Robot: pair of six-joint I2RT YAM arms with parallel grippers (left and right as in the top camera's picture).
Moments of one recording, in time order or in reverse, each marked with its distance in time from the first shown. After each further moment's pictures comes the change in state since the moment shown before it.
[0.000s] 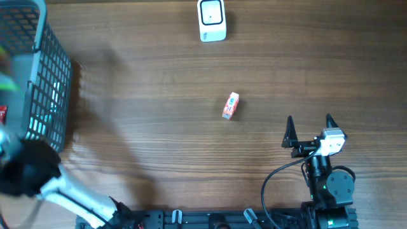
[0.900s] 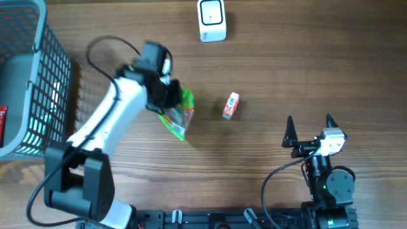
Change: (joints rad) left arm -1.004 -0.318 -1.191 0.405 0.103 -0.391; right arm 0.000 0.000 0.000 0.000 0.000 0.000
